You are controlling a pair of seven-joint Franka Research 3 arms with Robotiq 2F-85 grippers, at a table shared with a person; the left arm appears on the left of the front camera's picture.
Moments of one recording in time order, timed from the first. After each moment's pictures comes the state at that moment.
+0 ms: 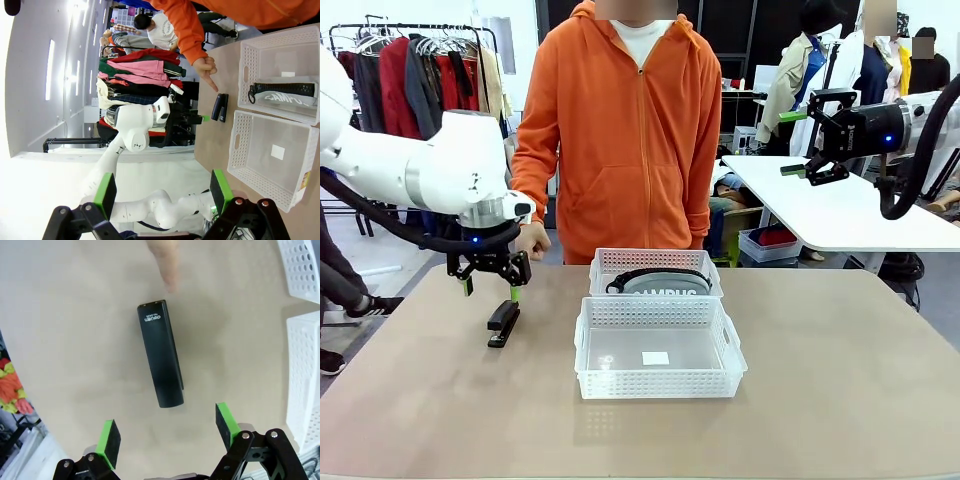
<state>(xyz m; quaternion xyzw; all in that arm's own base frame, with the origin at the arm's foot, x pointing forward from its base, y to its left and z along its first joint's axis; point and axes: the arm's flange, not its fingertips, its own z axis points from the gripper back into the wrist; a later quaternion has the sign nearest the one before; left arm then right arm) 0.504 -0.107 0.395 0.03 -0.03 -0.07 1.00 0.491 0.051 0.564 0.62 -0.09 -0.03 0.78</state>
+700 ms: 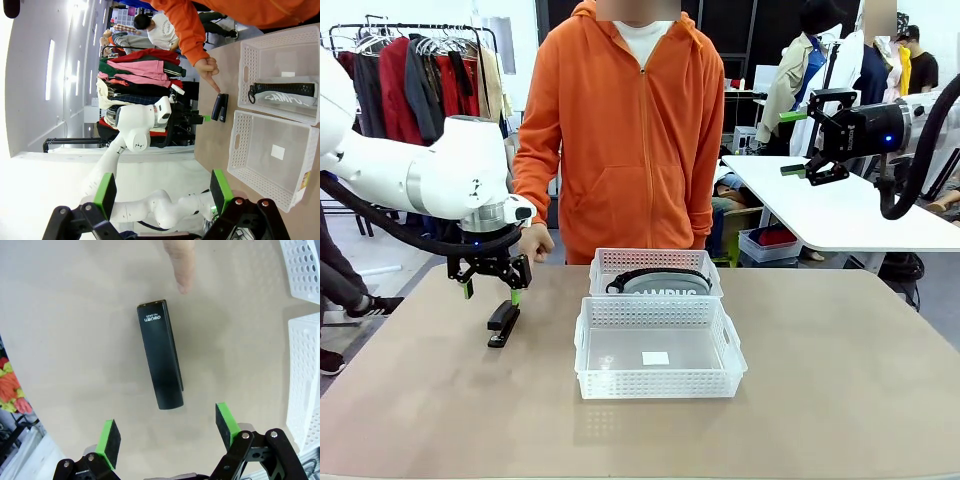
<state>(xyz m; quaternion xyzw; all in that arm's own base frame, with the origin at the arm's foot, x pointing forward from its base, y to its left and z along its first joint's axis) 0.504 -0.106 0.391 0.03 -0.03 -0.07 1.00 0.491 0.051 0.564 0.62 -0.09 -0.03 0.78</state>
